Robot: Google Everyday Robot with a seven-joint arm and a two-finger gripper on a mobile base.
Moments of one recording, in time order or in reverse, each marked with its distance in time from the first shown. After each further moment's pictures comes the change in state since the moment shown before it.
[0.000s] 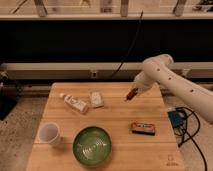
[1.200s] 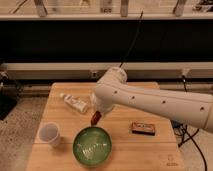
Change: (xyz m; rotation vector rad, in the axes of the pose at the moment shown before) arm -0.258 -0.037 -0.028 -0.046 -0.089 -0.264
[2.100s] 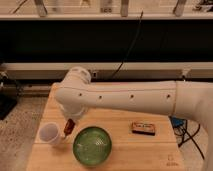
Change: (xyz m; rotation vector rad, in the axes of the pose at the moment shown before) arm -0.096 -0.073 -0.012 -0.001 -0.078 -0.198
